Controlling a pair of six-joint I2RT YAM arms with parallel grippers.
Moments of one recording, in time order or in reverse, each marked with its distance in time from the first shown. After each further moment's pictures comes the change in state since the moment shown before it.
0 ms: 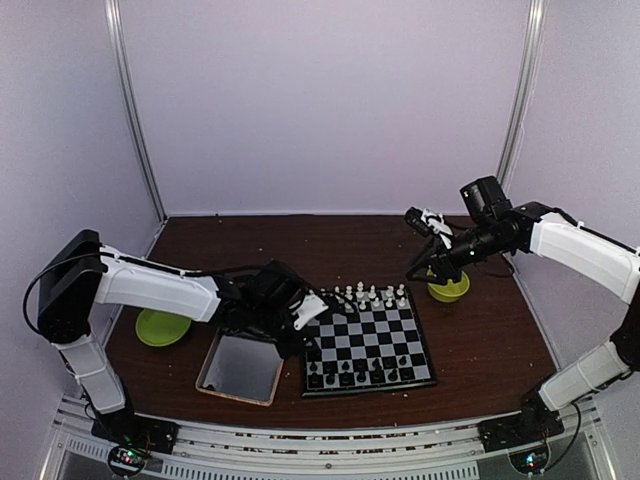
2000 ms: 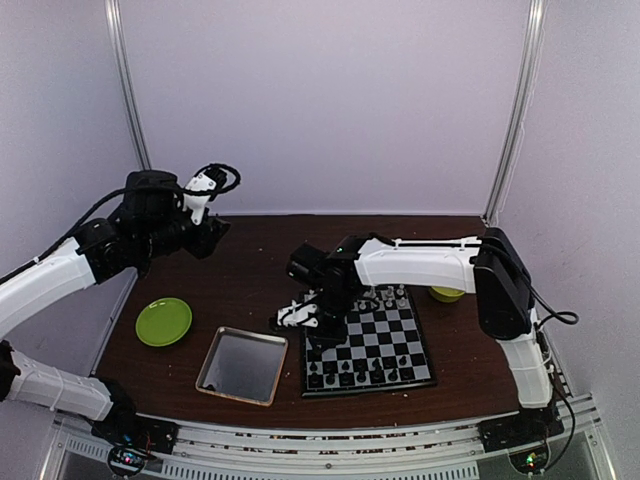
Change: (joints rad) left arm 0.322 -0.608 0.049 -0.140 -0.425 0.095; right arm 0.602 0.837 0.690 -0.331 0.433 -0.103
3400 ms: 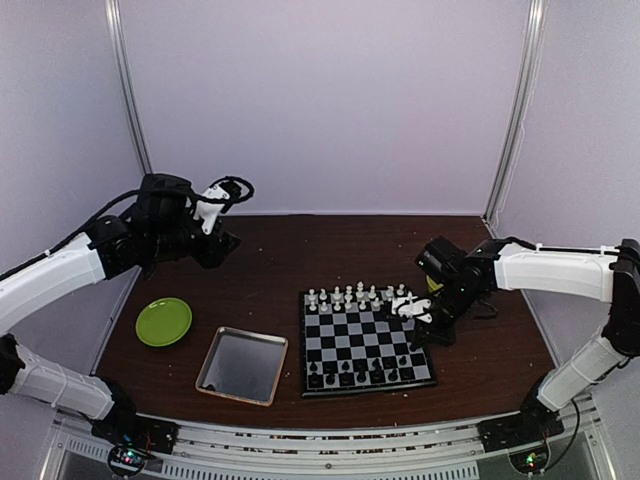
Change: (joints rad) left arm 0.000 0.058 0.017 -0.069 0.120 0.000; right arm -0.332 -0.743 -0.867 0.176 -0.054 -0.074
